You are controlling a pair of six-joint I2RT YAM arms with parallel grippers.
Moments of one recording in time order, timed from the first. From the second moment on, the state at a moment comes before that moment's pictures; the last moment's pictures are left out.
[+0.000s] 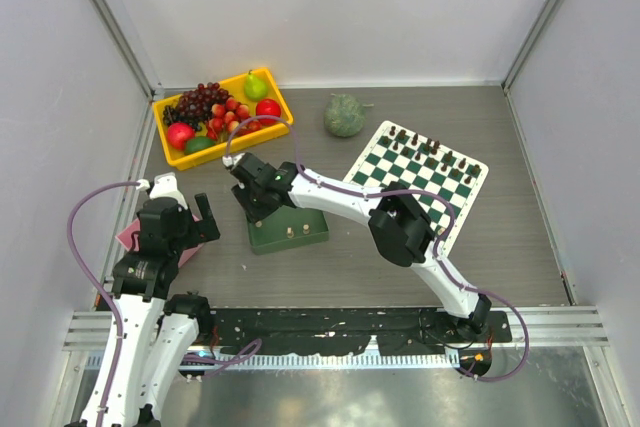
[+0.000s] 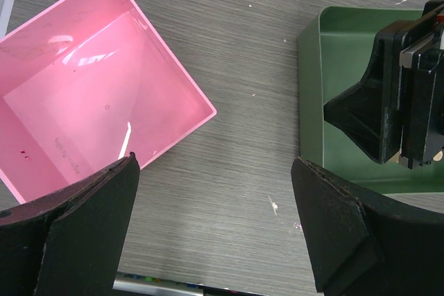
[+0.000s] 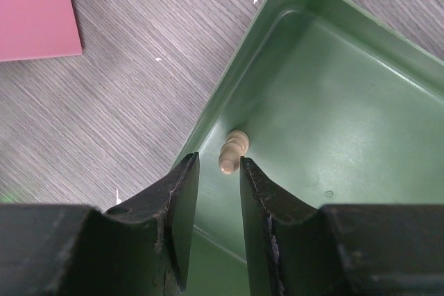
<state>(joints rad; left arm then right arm) -0.10 0.54 0.70 -0.83 -0.19 -0.28 1.05 2.32 2.02 -0.63 0.00 0.34</state>
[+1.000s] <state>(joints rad) -0.10 0.54 0.70 -0.83 -0.19 -0.28 1.05 2.30 1.95 -0.63 0.04 0.33</state>
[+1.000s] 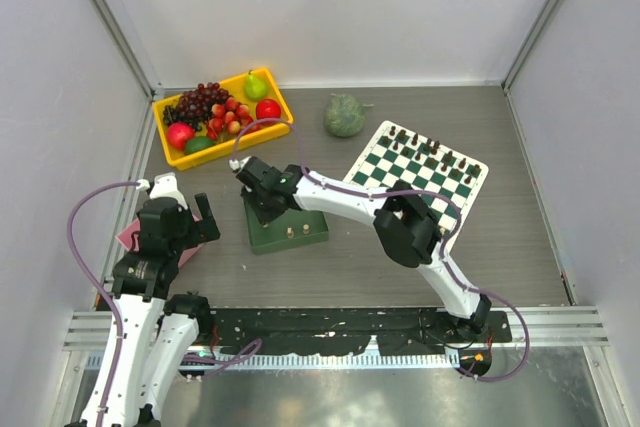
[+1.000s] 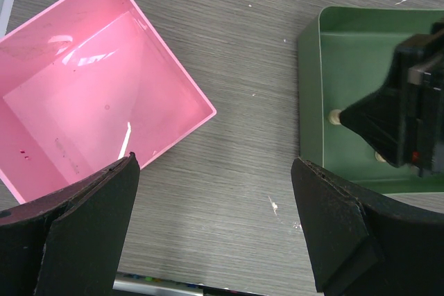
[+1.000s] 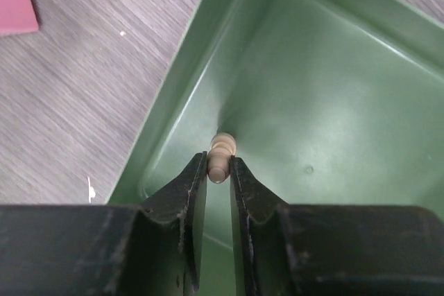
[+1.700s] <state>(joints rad) -0.10 0.53 0.70 -0.83 -0.19 -0.28 1.03 1.48 1.26 -0.57 0.29 0.43</state>
